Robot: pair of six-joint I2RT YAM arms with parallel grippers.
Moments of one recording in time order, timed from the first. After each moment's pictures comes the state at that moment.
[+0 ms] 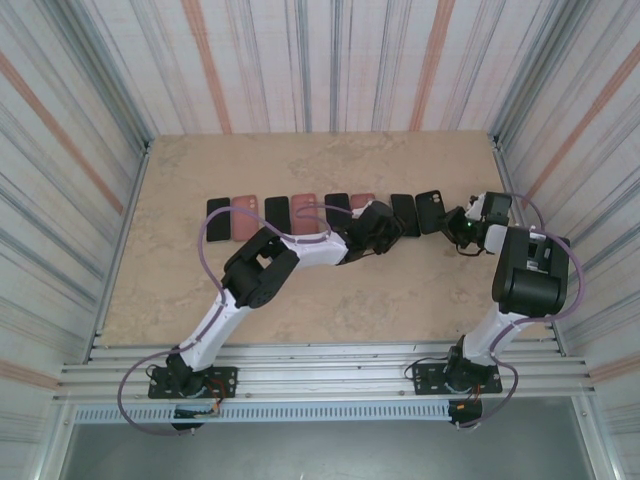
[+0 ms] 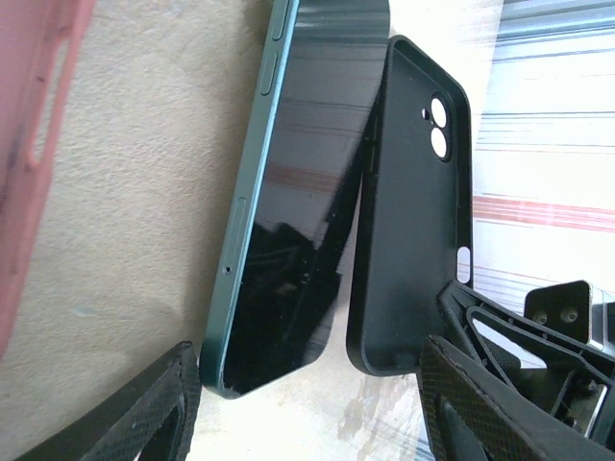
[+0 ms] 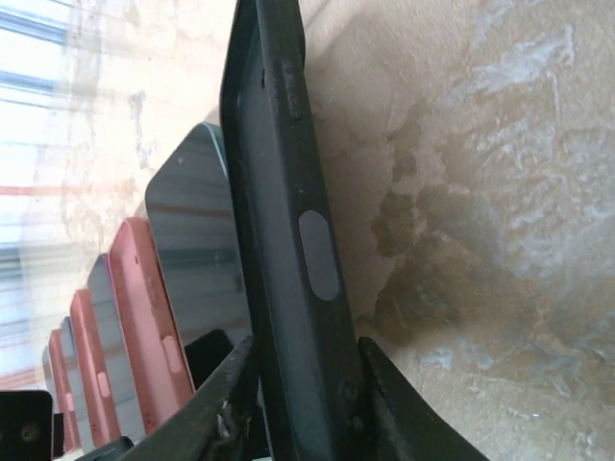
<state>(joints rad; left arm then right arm) -0.92 2.38 1.68 0.17 0.01 -1.43 -0.26 1.75 0.84 0.01 -0.60 0.58</state>
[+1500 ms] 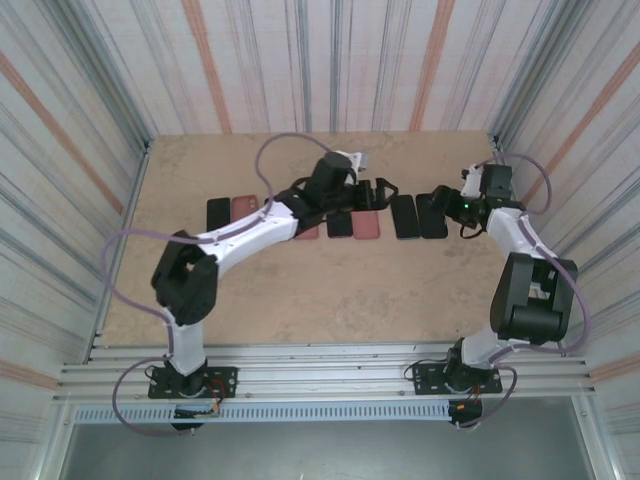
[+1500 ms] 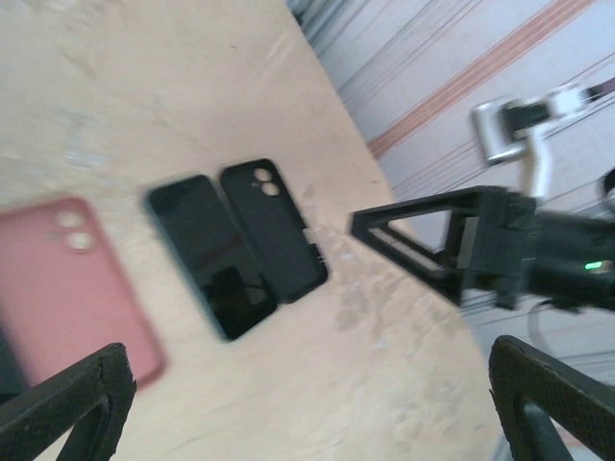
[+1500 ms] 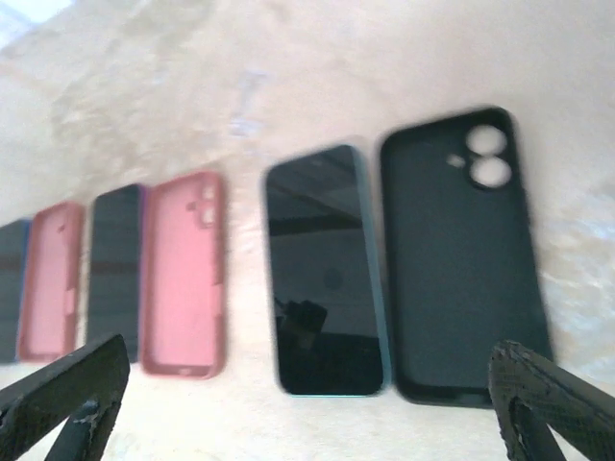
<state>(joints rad) -0.75 1.82 1.52 -0.18 0.21 -0.57 -0.11 1.50 1.04 -0.37 -0.42 0.20</state>
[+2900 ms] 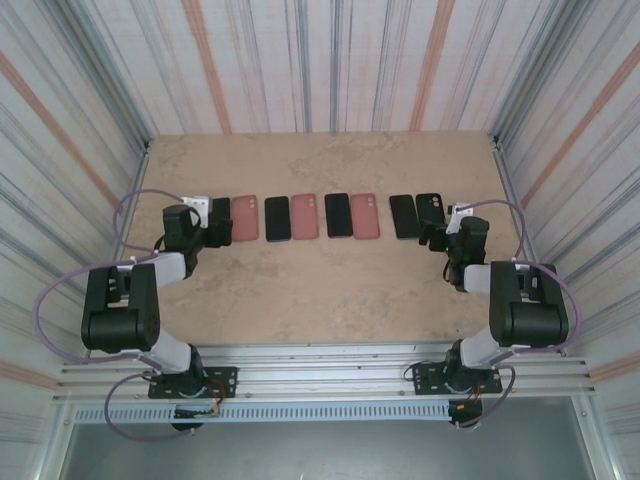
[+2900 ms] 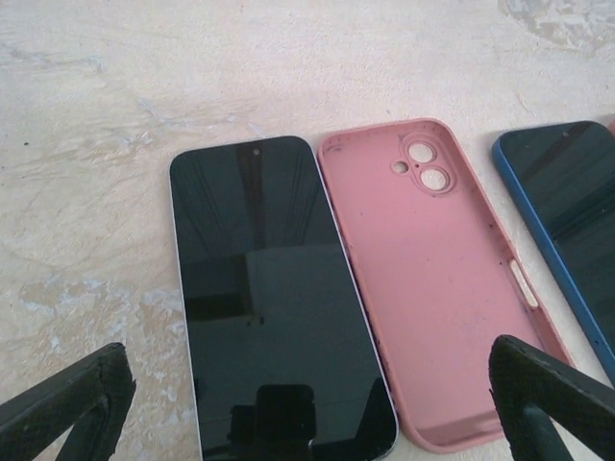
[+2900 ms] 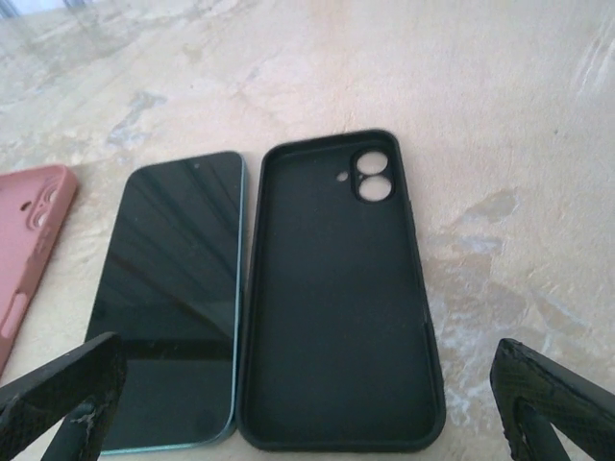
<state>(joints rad) 0.04 1.53 0.59 0.35 0.19 0.05 -0.07 1.53 0.42 0.64 -0.13 0.10</state>
